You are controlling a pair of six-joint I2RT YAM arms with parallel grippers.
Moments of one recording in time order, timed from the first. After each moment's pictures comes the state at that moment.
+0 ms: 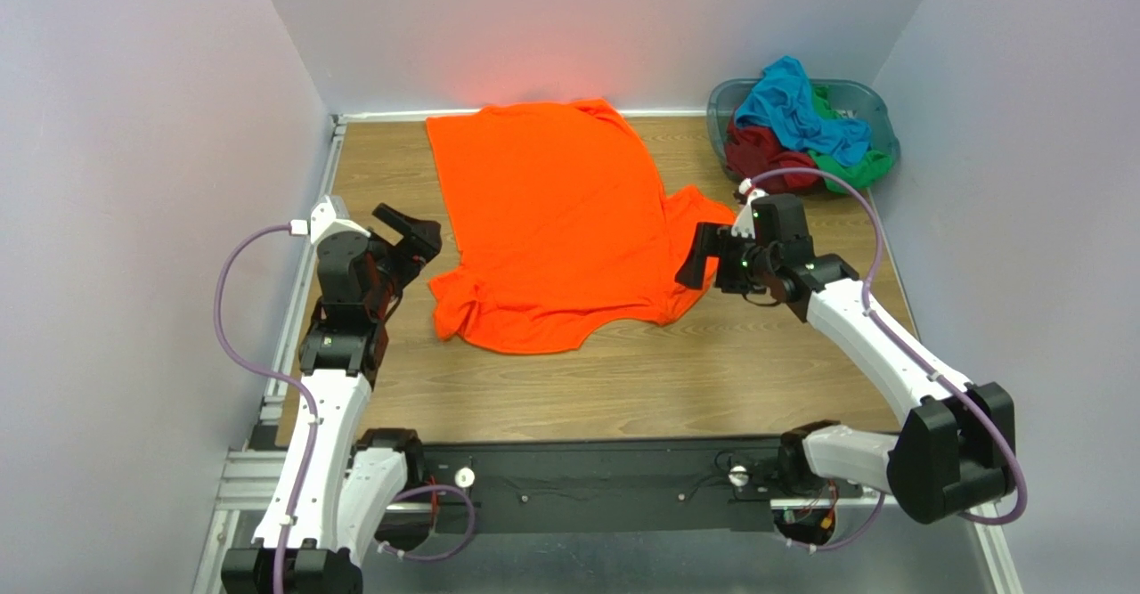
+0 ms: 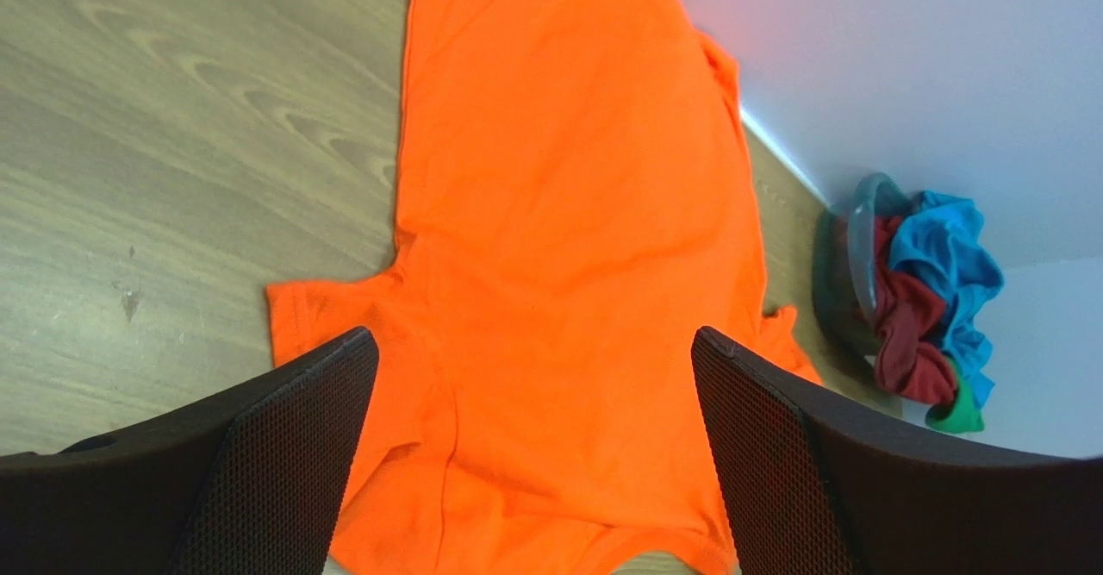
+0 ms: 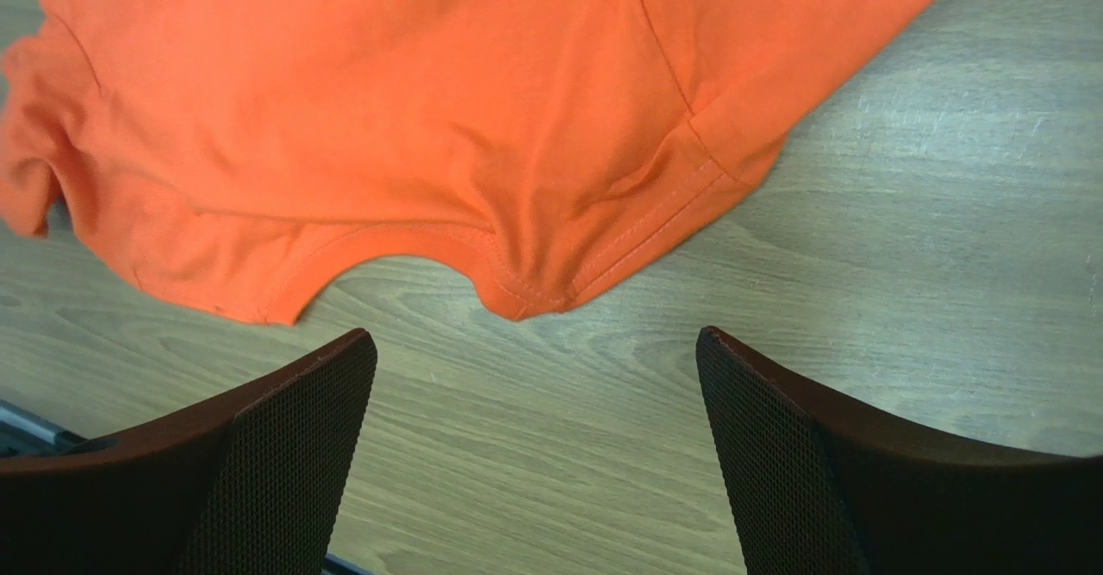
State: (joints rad) left arm -0.01 0.77 0.66 -0.22 -0.01 -0.77; right arm 0.29 1.21 0.84 -0.42 -0.20 0.35
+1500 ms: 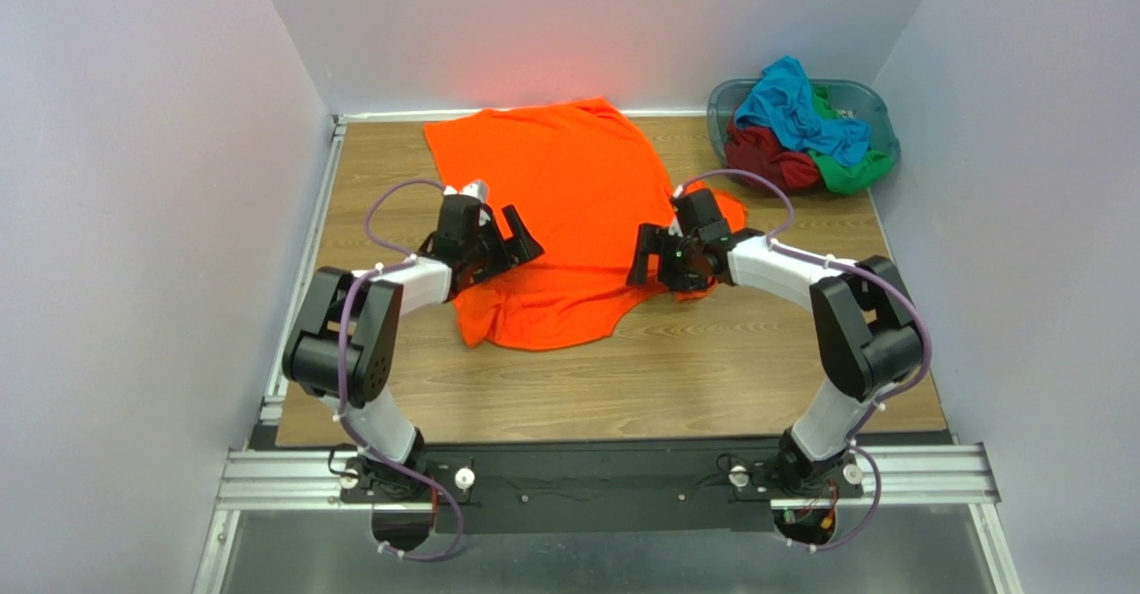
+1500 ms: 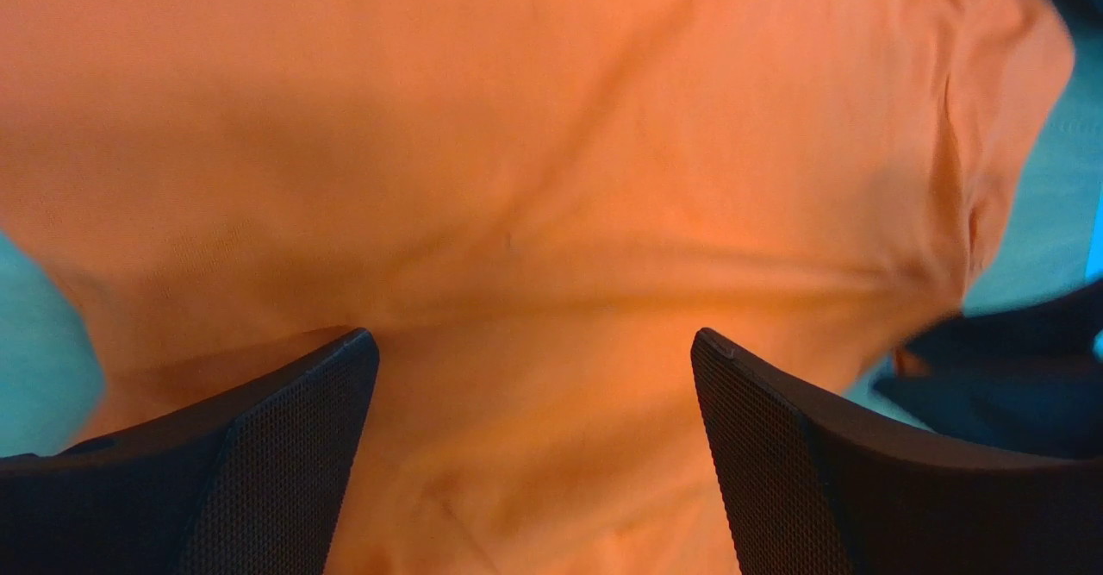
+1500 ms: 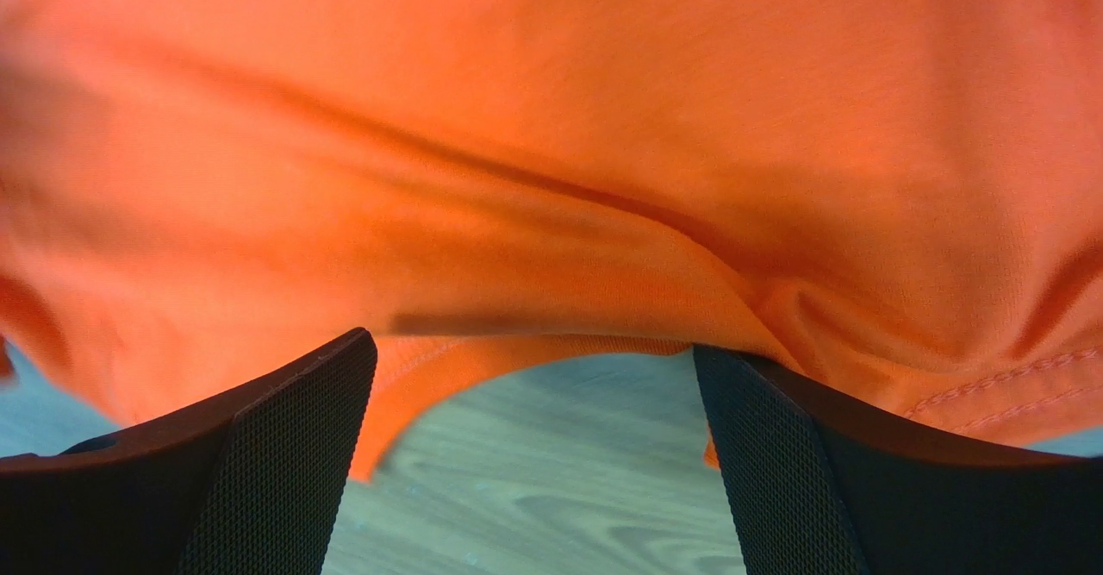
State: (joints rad) left arm -0.26 1.70 0.82 0.20 0.24 -0.65; right arm 0.45 1.72 0.99 -0.23 -0.13 0.50
